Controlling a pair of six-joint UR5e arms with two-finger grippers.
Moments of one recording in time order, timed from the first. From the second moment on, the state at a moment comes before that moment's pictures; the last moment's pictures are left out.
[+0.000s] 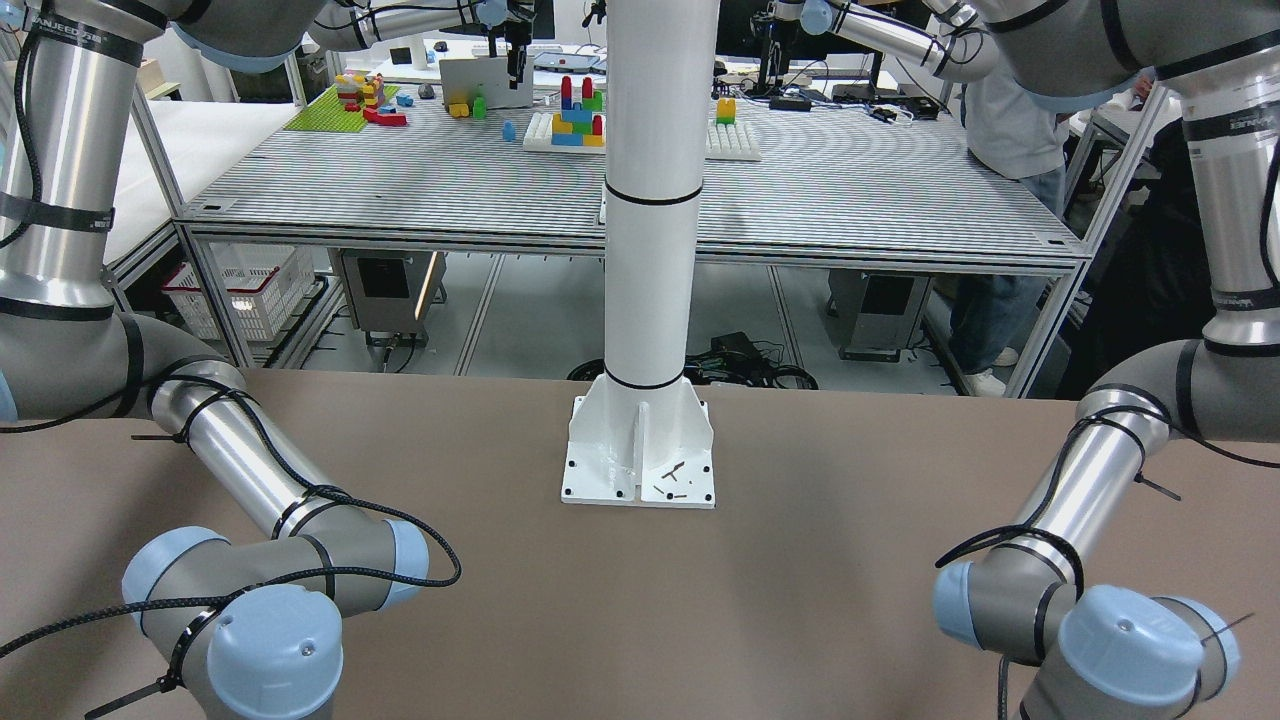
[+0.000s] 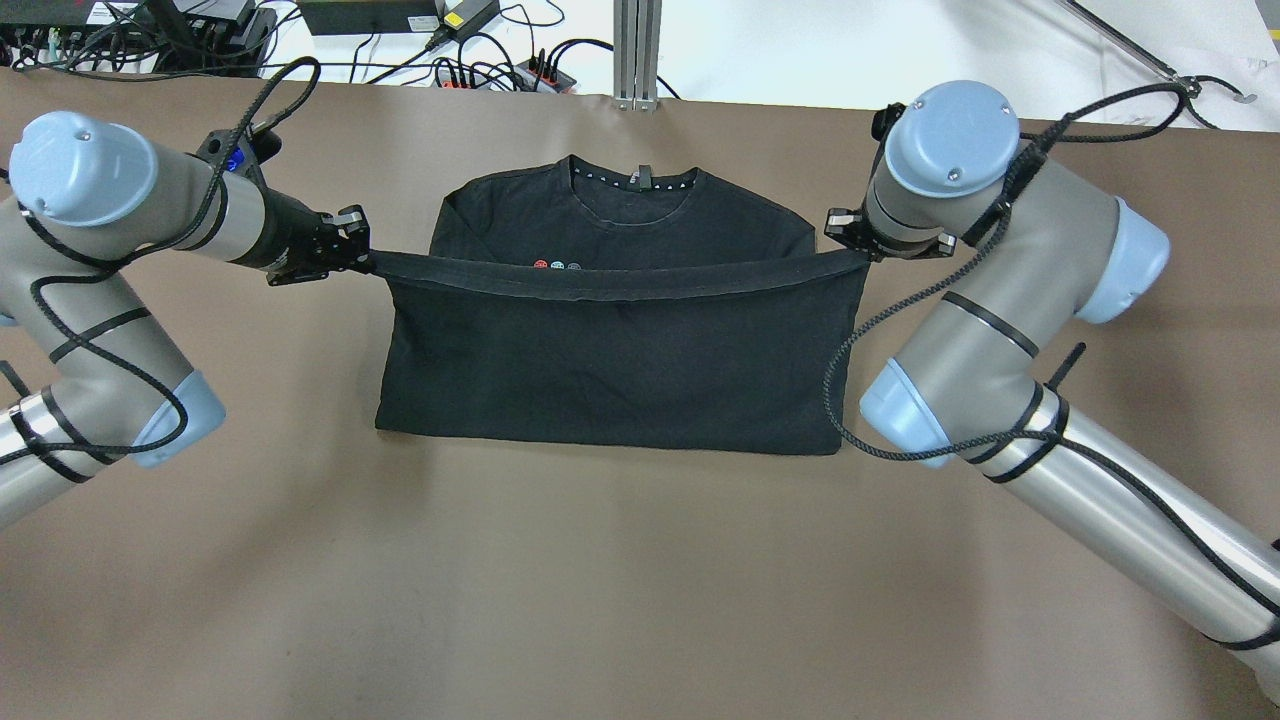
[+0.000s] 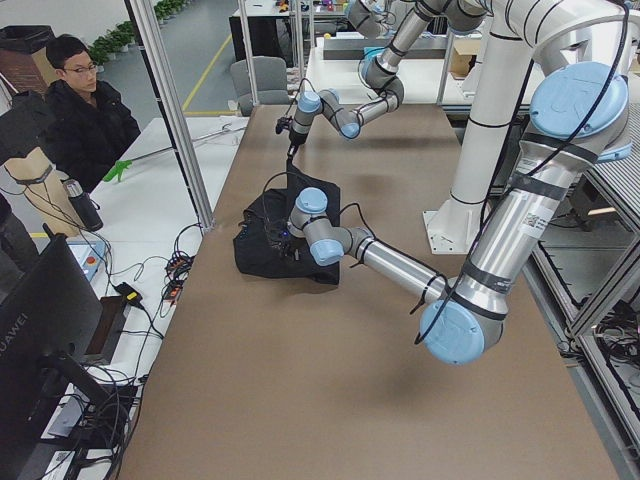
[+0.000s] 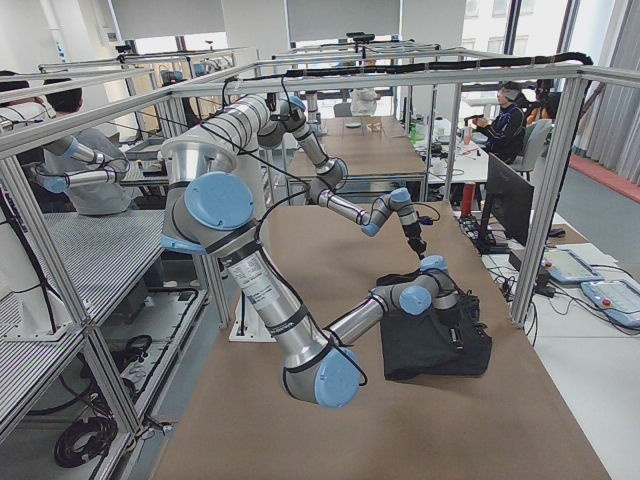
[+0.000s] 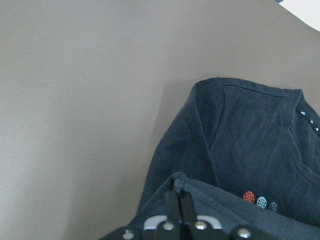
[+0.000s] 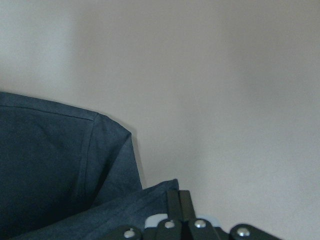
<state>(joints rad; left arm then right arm) -0.95 -2.15 -1.41 -2.17 -2.00 -1.47 0.90 -0.84 1.40 -1.47 1.74 1.12</state>
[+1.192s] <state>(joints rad) -0.95 -2.27 -1.16 -2.31 -1.96 -1.40 0.88 -0.90 1.38 -1.30 1.74 1.32</state>
